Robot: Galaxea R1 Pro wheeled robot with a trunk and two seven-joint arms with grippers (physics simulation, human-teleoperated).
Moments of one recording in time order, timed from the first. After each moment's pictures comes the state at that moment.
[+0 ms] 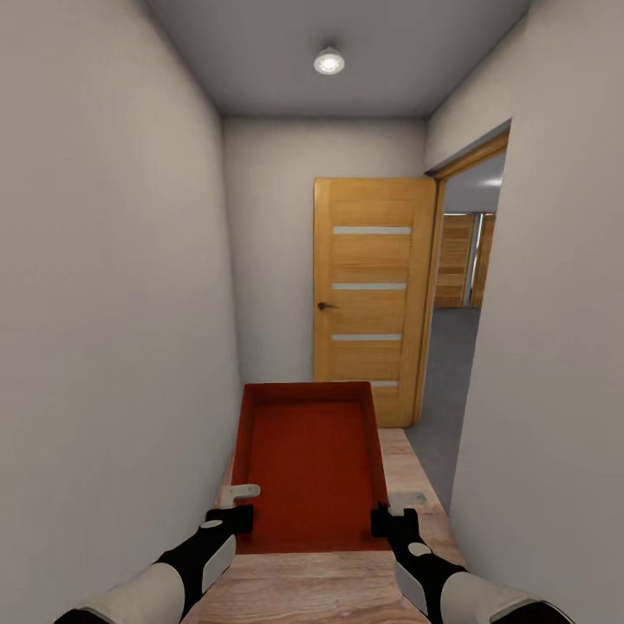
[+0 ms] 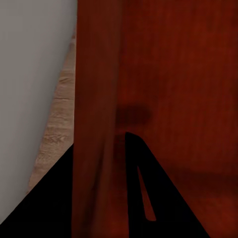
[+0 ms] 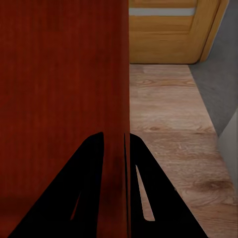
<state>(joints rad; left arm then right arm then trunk) -0.67 -0.09 -0.33 -0.20 0.40 0.00 0.20 -0.69 0.10 0.25 -0.01 -0.20 -0.36 -0.10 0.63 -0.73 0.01</state>
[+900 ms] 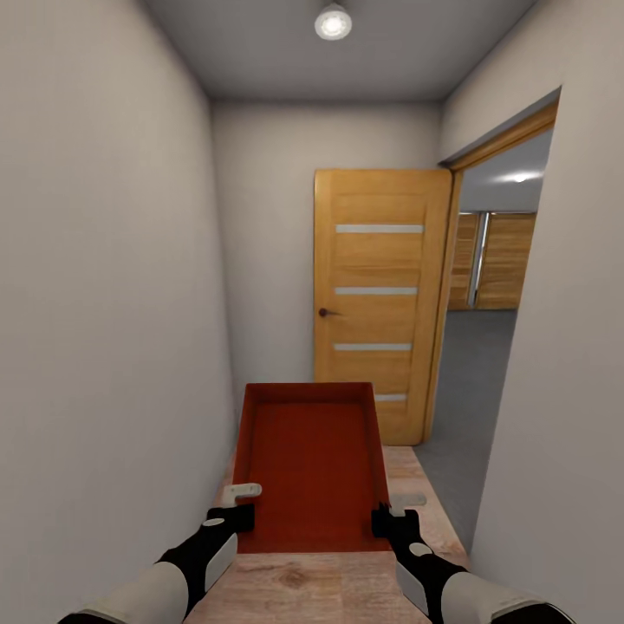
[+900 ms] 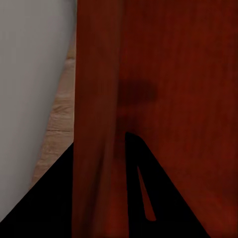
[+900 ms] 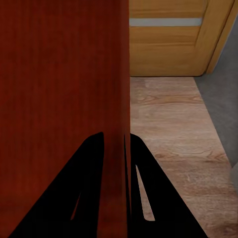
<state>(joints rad) -0.67 -0.10 -0.19 -0.20 0.24 0.02 0.20 -0.69 0.10 0.19 0.00 -0.15 -0.35 -0.10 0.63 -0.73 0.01</state>
